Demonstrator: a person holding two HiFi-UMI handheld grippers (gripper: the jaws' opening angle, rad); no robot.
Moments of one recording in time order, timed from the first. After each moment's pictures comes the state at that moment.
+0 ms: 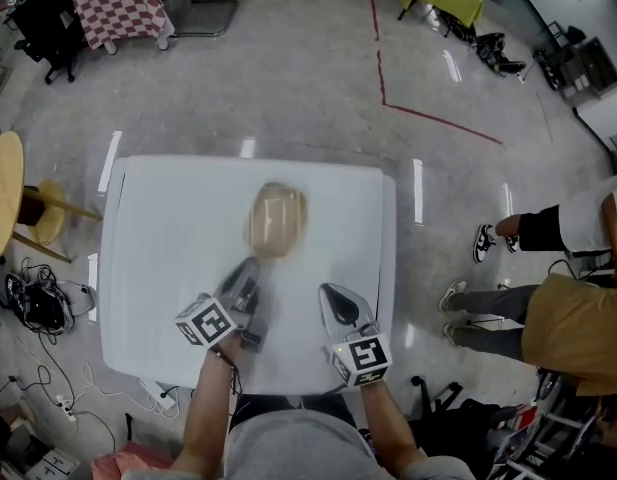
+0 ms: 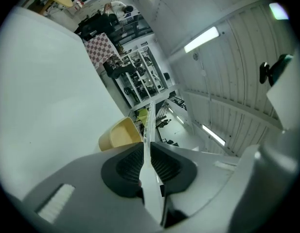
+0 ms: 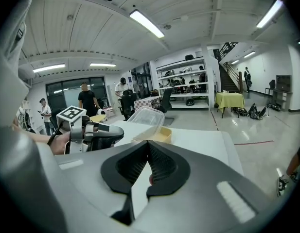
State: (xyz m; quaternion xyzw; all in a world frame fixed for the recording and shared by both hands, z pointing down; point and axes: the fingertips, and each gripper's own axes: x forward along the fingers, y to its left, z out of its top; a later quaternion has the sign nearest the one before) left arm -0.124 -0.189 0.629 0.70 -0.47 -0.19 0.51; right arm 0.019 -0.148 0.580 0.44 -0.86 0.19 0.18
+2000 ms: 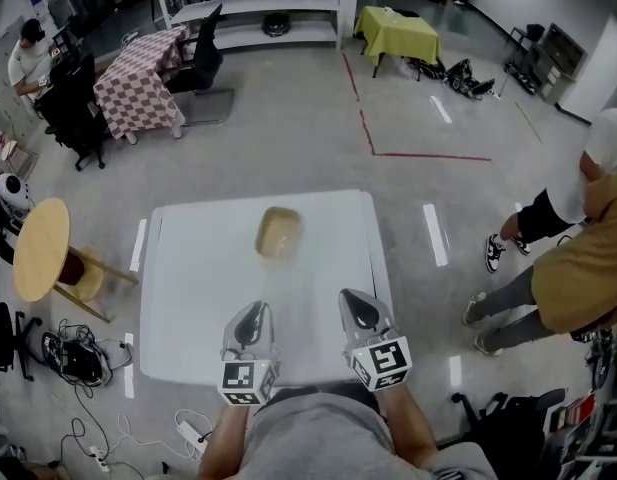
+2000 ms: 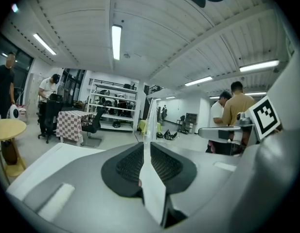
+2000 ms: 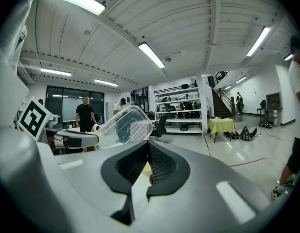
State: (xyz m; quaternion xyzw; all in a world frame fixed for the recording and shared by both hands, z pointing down) left arm -0.087 -0.017 0.461 0.81 -0.57 0.04 0.12; right arm 0.071 -0.030 0.442 0.49 -0.87 0.08 0.07
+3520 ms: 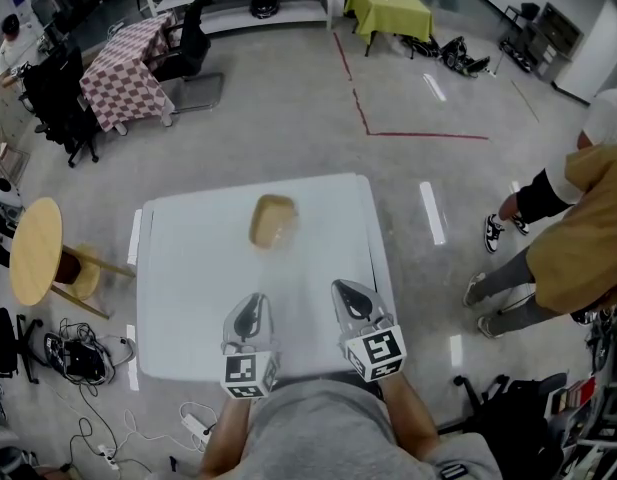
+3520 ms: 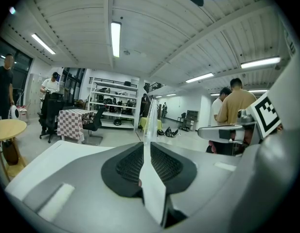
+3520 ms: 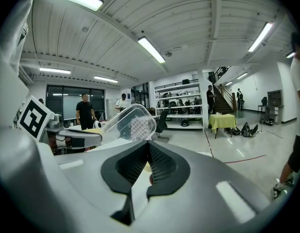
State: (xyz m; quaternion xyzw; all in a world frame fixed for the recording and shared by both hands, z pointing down) left arm -0.082 -0.032 0.489 0.81 -0.58 0.06 0.13; right arm 0.065 -0.042 0.470 0.48 -0.87 0.10 0.09
